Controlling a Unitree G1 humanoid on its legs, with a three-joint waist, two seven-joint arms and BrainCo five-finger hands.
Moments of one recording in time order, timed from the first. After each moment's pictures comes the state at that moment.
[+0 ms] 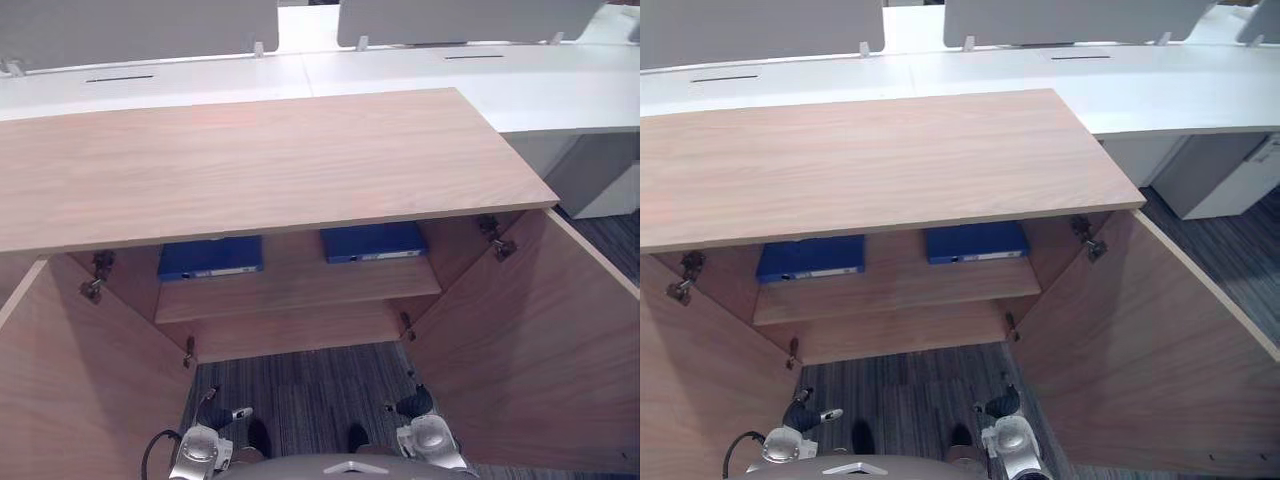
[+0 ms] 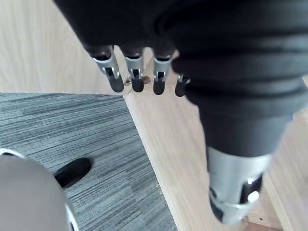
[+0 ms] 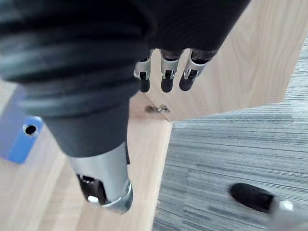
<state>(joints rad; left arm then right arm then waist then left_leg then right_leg) 0.07 0.09 -0.05 1.00 0.18 -0.10 0.20 0.07 -0.09 -0.05 0.72 -0.34 -0.04 -0.29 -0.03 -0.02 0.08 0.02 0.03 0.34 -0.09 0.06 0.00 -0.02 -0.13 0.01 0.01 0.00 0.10</state>
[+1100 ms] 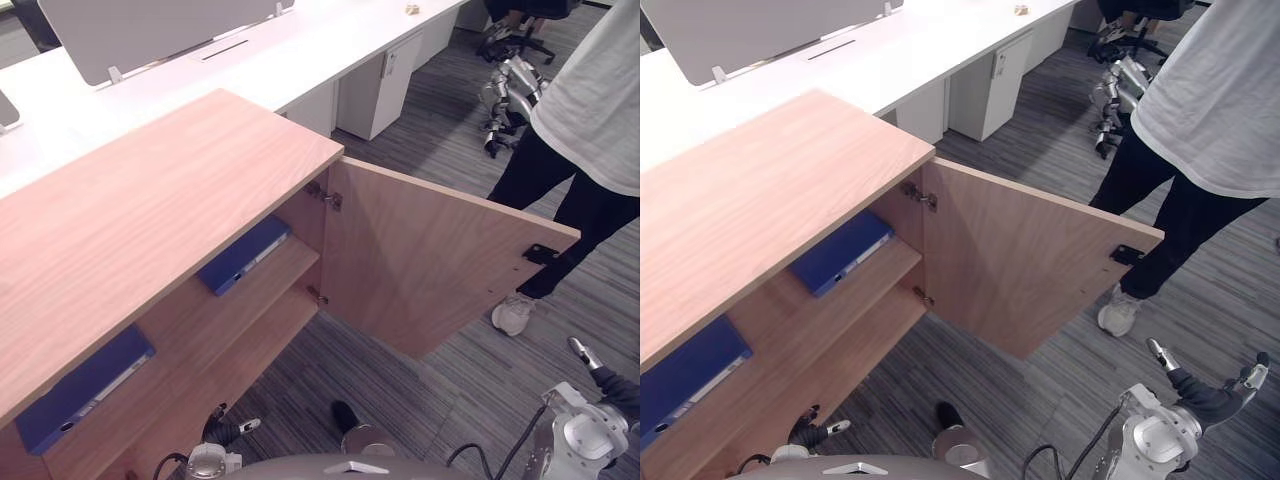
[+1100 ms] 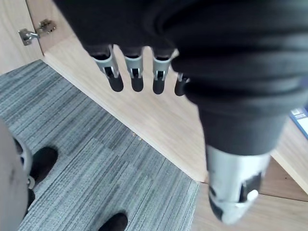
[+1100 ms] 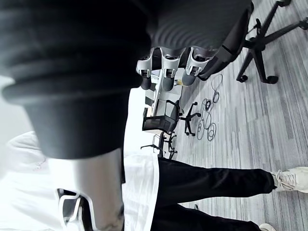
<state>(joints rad) 0.15 -0.02 0.13 0.94 0.24 -0.08 0.13 0.20 -0.07 -0.71 0.00 0.10 -0.16 -0.47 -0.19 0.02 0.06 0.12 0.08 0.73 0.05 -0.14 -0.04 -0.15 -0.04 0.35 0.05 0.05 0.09</state>
